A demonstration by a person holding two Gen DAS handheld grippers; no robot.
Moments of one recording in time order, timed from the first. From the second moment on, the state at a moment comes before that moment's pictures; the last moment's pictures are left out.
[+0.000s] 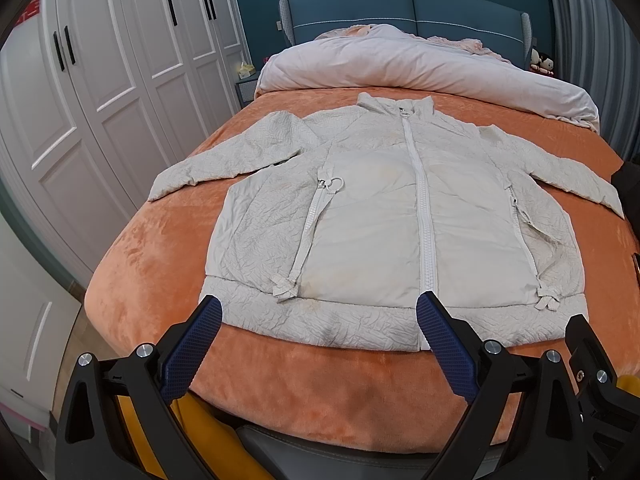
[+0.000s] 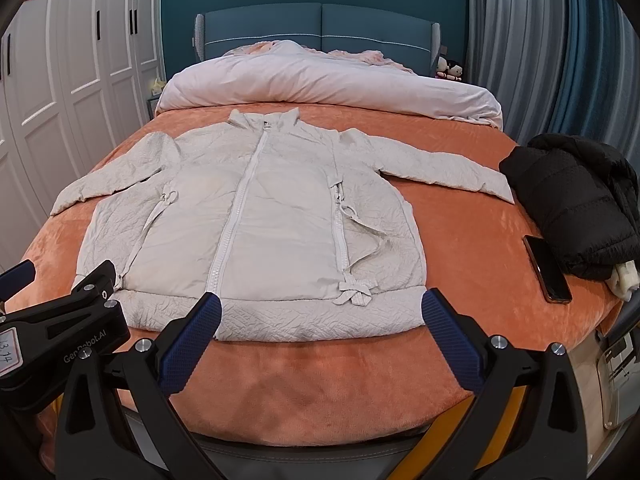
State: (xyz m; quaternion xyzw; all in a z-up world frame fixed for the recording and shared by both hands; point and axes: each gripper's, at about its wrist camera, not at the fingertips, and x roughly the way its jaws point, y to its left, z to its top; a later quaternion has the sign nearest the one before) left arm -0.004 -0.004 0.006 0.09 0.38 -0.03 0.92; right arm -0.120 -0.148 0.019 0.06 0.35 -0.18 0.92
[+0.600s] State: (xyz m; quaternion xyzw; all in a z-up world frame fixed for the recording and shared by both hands) left arm -0.004 -0.004 0.006 0.09 0.38 -0.03 0.92; right arm -0.121 -0.149 0.018 0.06 0.35 -0.18 0.92
